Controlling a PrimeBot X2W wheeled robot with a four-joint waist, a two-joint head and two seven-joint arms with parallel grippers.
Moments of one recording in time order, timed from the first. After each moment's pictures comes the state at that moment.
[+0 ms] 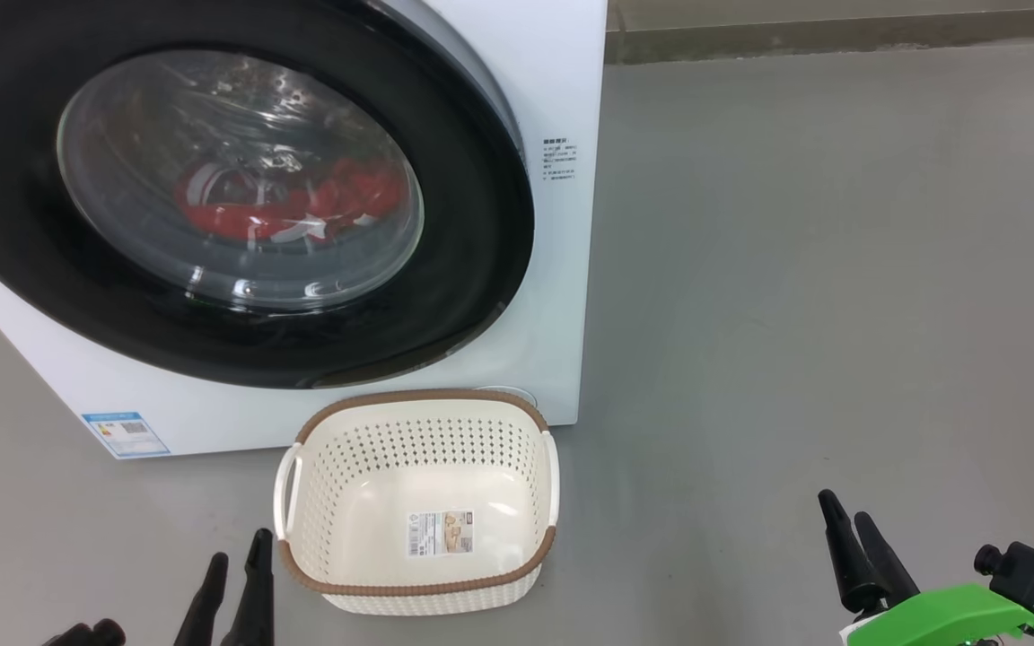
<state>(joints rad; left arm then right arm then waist) 0.05 0.04 0.03 0.18 -0.80 -0.09 -0.07 0.02 -0.03 -0.01 0.35 0.95 0.13 -0.07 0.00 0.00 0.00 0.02</state>
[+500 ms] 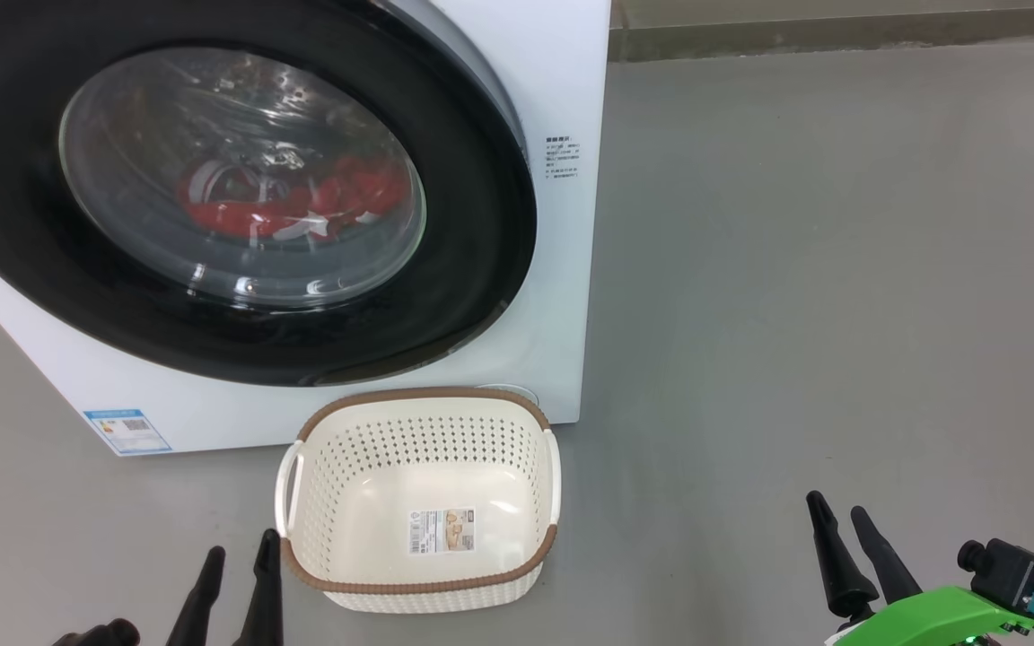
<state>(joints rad) 0.07 0.05 0.01 0.15 -0.62 -0.09 -0.11 0.02 -0.03 0.01 0.35 0.80 0.13 -0.11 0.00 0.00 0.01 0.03</state>
